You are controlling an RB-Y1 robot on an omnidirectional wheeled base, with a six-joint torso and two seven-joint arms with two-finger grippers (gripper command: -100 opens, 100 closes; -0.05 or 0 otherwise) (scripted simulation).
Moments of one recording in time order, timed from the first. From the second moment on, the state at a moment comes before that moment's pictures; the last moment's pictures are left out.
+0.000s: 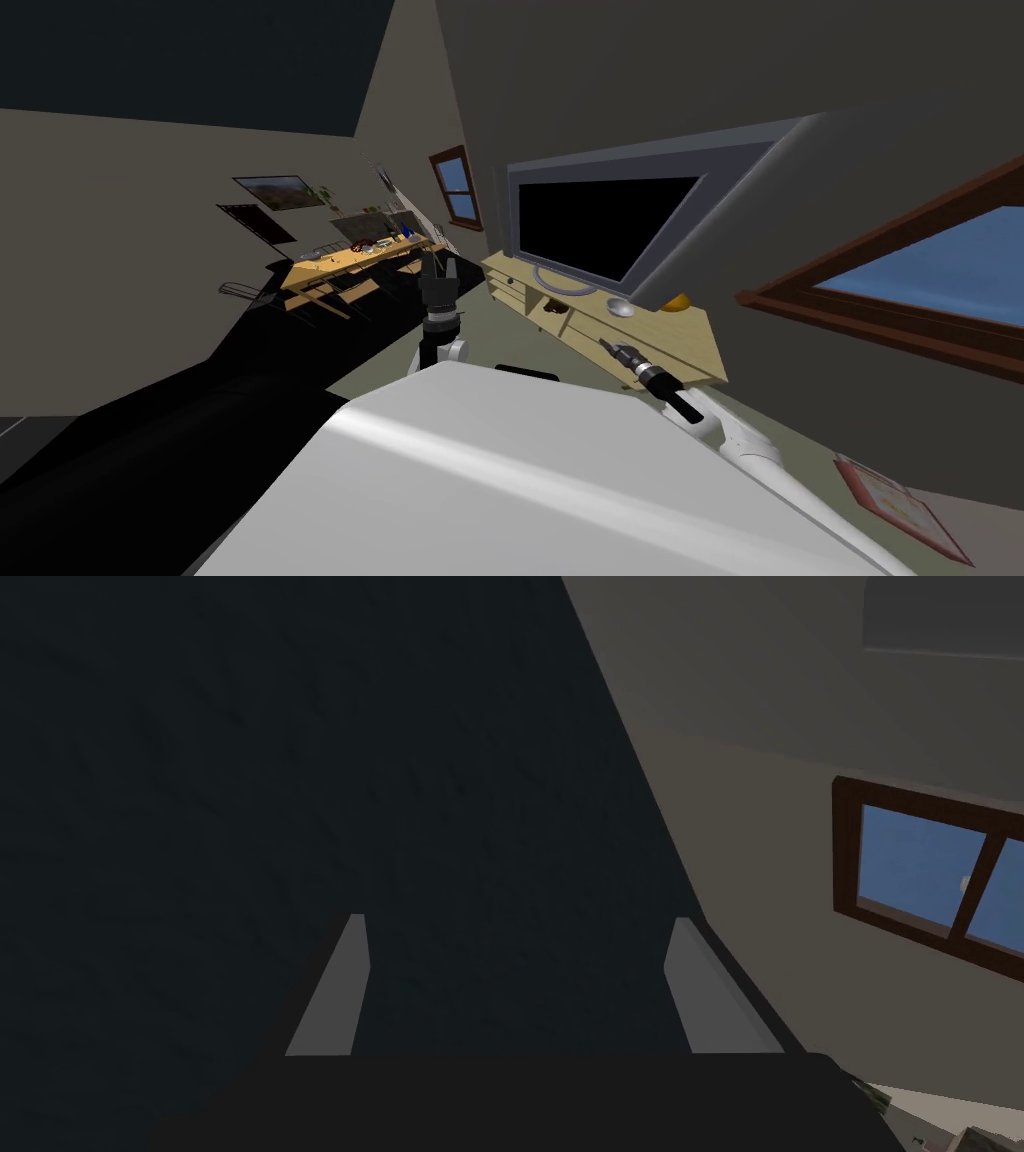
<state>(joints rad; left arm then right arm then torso) 0.48 0.02 -0.07 -2.29 -0.03 -0.62 -0.03 0.23 -0.80 0.29 -1.24 0.32 -0.41 0.30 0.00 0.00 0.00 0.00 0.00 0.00</state>
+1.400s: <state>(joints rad) 0.48 0.02 -0.07 -2.29 -0.03 -0.62 -0.03 0.18 -0.97 0.38 -0.88 0.48 -0.33 0.43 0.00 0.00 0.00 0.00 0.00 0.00</state>
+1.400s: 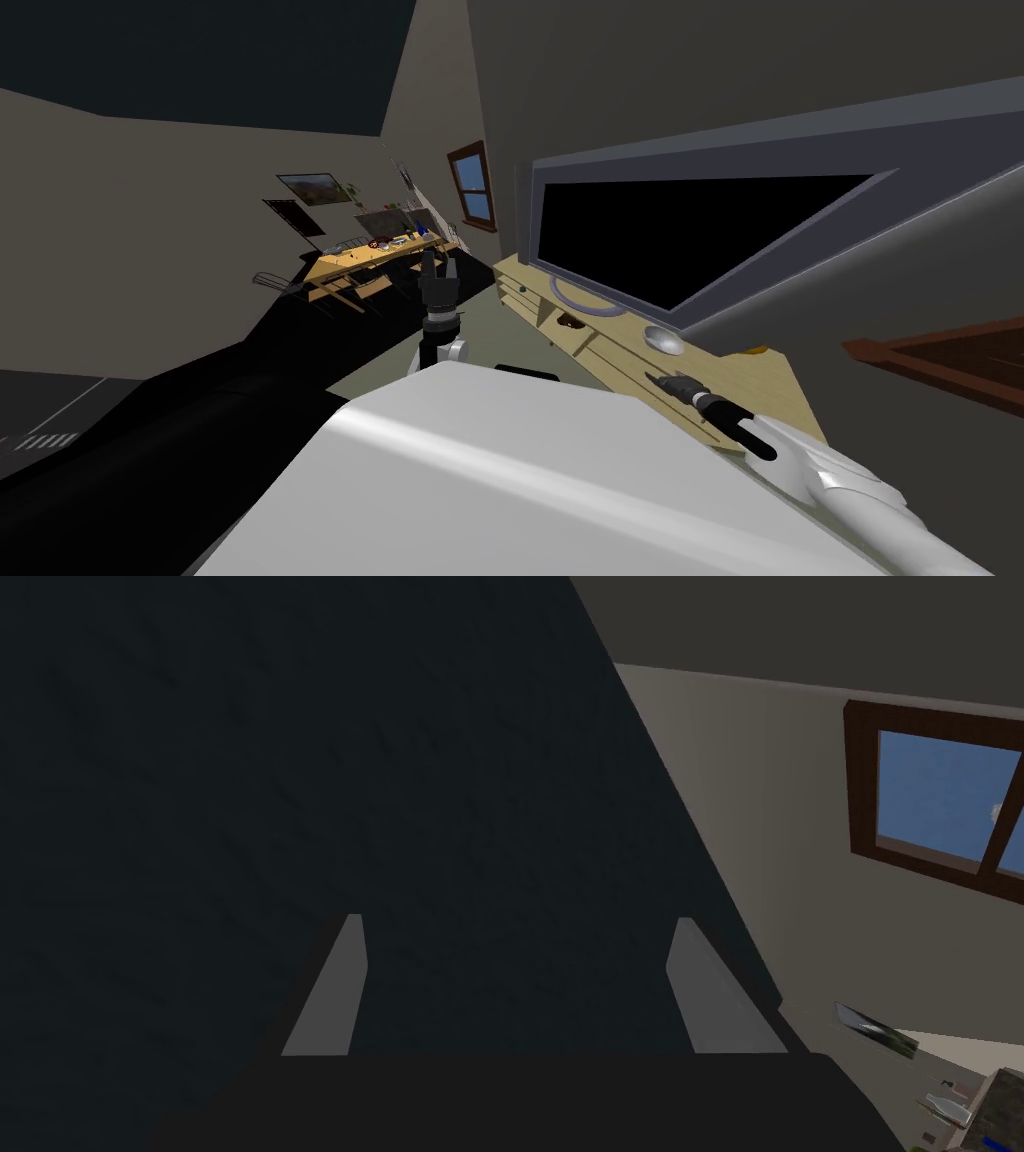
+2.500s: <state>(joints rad) 0.48 0.02 -0.07 -2.29 -0.03 -0.62 -0.03 0.18 -1.03 0.44 -0.66 0.59 -0.28 0.55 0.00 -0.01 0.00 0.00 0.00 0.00</state>
